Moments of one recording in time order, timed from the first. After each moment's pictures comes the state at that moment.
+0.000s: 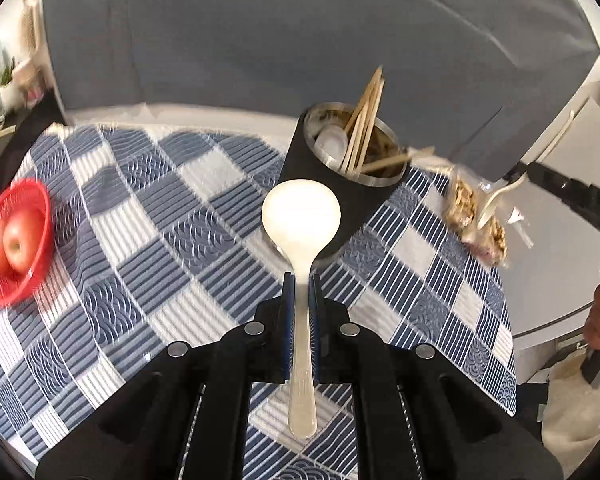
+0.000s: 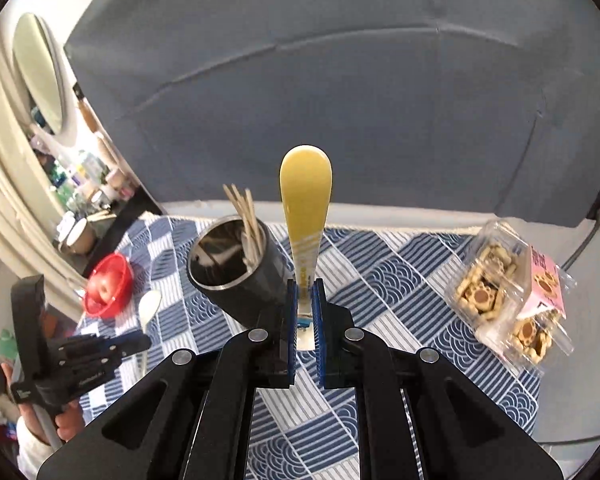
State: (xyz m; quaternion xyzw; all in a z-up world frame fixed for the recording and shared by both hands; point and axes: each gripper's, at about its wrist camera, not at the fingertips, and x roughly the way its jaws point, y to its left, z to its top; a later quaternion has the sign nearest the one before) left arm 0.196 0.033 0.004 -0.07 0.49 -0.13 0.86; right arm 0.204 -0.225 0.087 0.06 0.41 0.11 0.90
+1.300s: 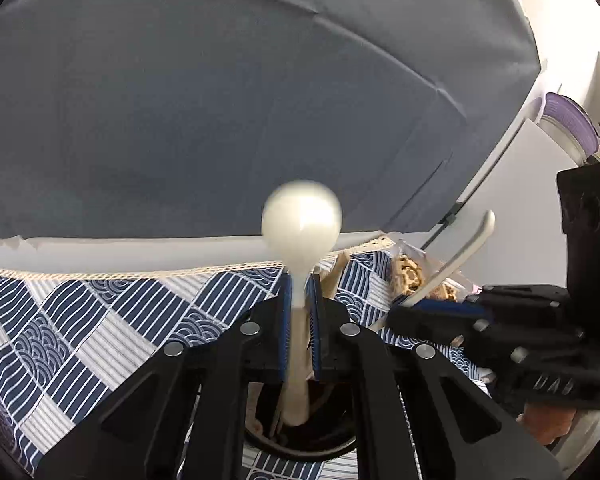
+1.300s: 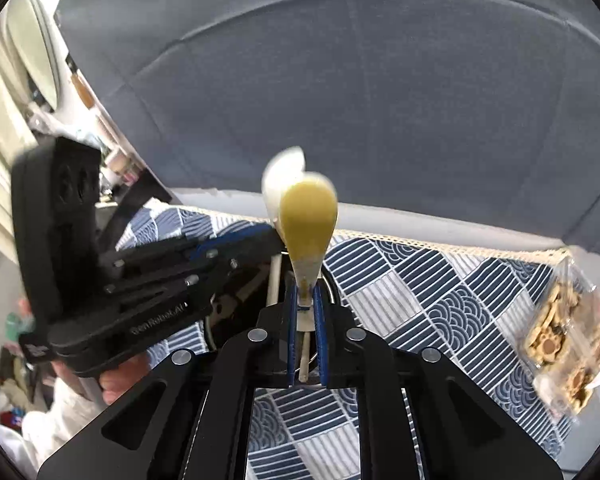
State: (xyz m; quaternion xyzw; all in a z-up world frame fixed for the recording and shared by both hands) left arm 0.345 -0.007 -0.001 -0.09 0.38 -0.30 0.87; right arm 0.298 -0.149 0.048 0.05 0.45 0.15 0.88
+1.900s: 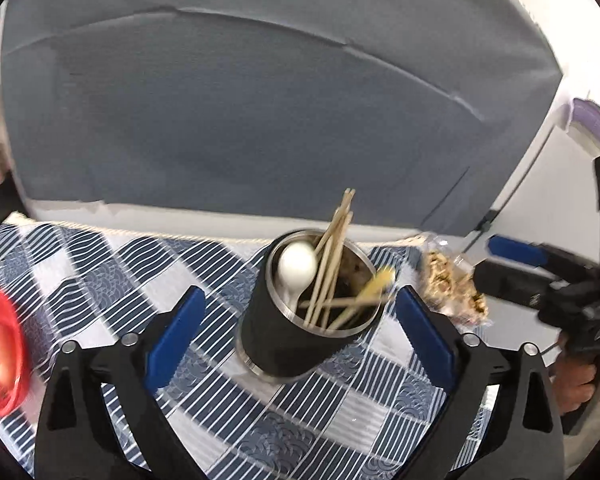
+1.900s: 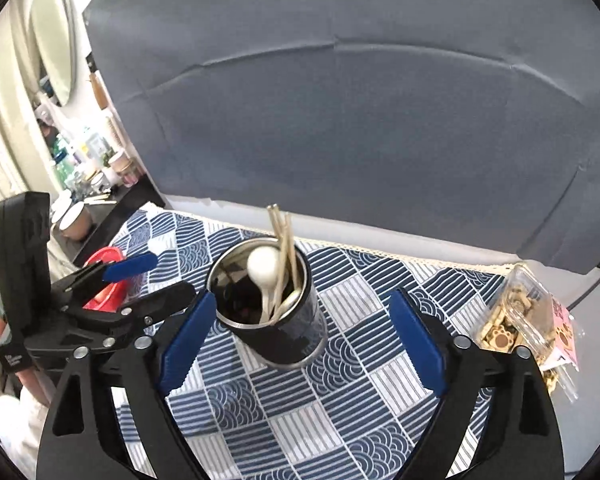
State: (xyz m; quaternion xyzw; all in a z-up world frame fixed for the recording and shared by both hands) left arm 0.257 0.023 0.019 -0.08 0.38 -0.18 0.90; right arm 0.229 -0.177 0.083 0.00 0.40 0.13 0.91
